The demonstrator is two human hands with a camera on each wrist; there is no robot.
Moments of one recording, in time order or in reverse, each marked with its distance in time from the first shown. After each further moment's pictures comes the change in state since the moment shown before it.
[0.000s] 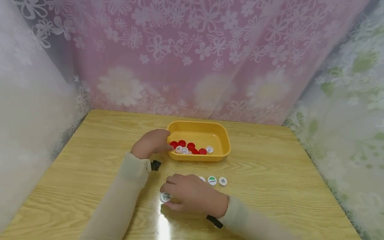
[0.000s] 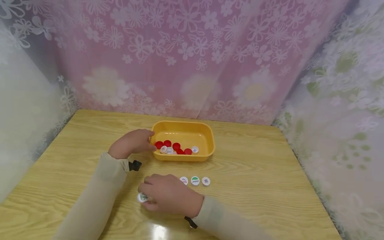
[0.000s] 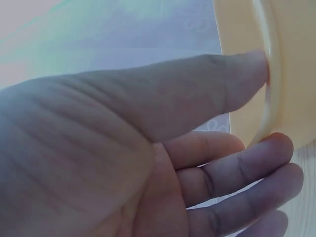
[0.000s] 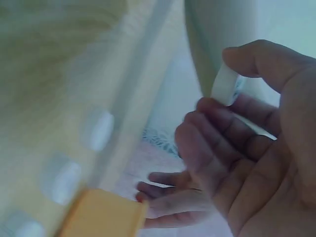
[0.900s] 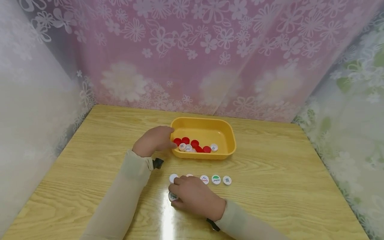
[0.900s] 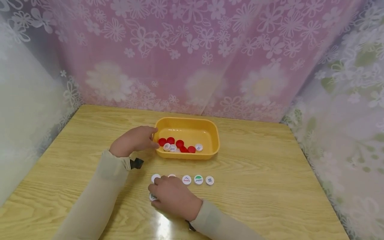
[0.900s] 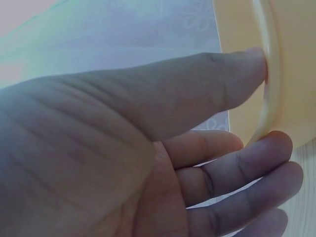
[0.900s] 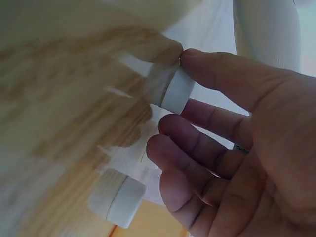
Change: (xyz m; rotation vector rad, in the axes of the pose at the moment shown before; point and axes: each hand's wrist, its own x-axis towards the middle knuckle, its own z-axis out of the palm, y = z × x) left_hand 0.002 0.000 -0.001 -0.006 -0.004 -0.036; right_hand -0.003 0.006 0.044 -0.018 -0.132 0.178
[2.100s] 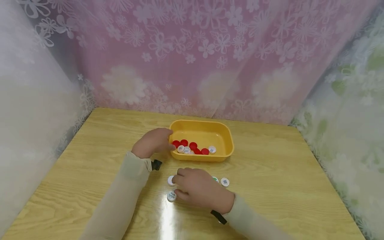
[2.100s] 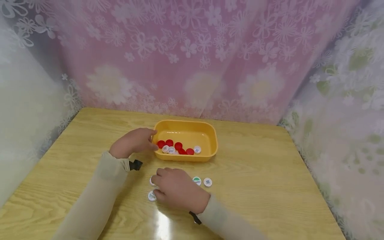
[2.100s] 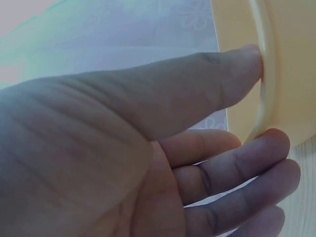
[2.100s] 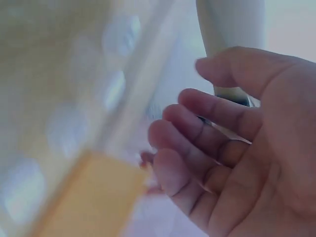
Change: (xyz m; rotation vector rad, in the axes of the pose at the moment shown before) left_hand 0.001 -0.002 0.001 -0.013 0.014 -0.006; right_hand -0.005 0.017 -0.043 0.029 -0.002 -0.001
